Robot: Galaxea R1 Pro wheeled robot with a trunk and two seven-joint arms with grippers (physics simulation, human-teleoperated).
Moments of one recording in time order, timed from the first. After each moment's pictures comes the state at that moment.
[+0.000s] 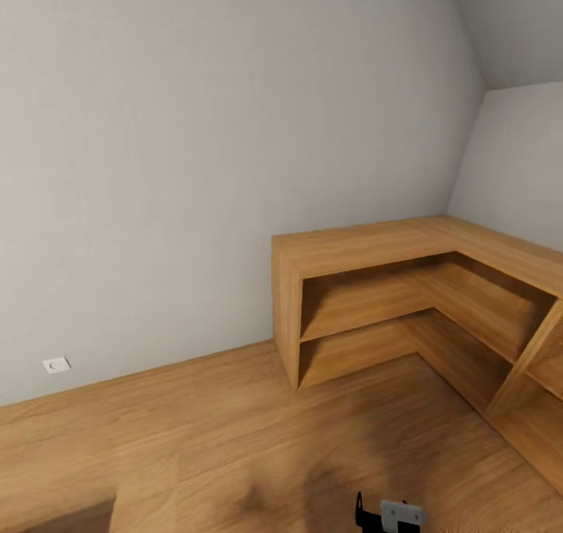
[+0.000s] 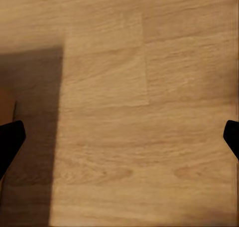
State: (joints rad) left arm -0.21 -0.05 -0.07 -0.19 0.12 -0.45 0.39; right arm -0.41 0.10 0.53 0.02 -0.46 -0.72 -0.35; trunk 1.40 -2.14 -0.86
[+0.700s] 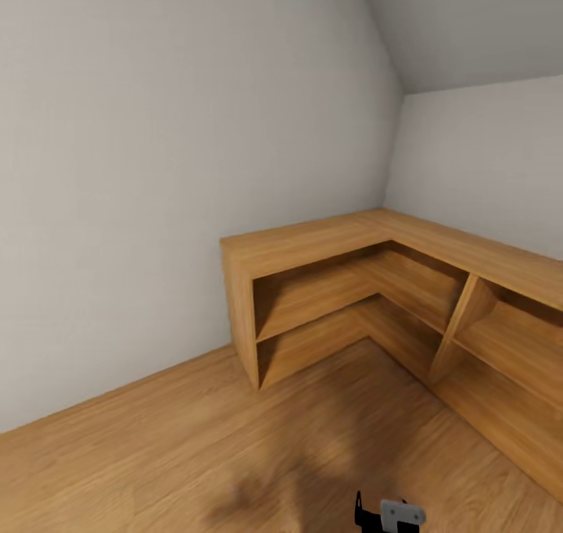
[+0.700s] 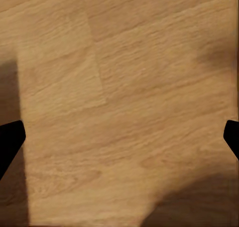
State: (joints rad) left arm -0.21 -0.04 -0.07 -0.11 0.12 -0.46 0.38; right arm -0.41 0.10 0.53 0.02 -0.46 -0.73 -0.36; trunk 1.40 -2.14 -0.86
